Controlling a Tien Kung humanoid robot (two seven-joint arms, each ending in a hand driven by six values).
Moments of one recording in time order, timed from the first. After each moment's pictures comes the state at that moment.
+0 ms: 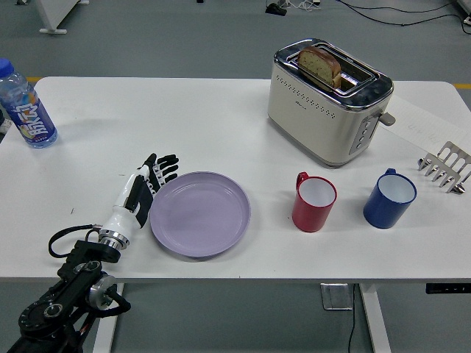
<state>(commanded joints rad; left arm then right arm) -0.29 0.00 -1.21 -0.94 1.04 -0.05 -0.38 0.06 -0.12 0.53 0.18 -0.44 -0.06 0.06</state>
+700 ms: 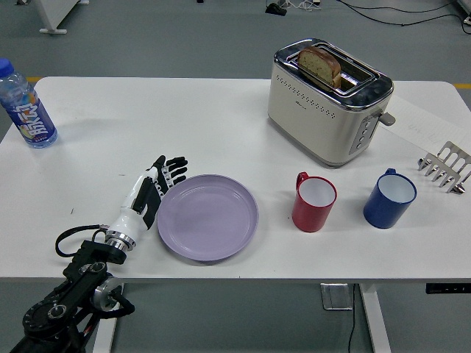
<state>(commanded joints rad) -0.29 0.00 -1.17 -0.95 1.03 -0.06 -0.37 0.07 -0.12 0.54 0.18 -0.45 -0.06 0.06</state>
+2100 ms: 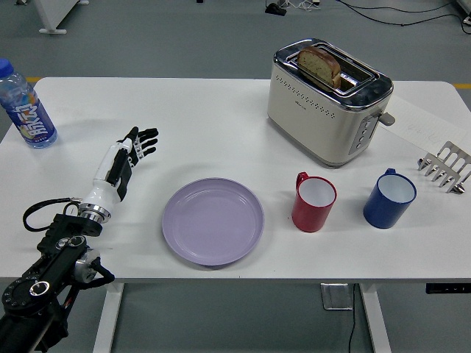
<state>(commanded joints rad) -0.37 0.08 -1.34 -0.98 1.16 0.00 -0.30 0.06 -0.12 0.57 0.18 -0.48 -0.06 0.05</state>
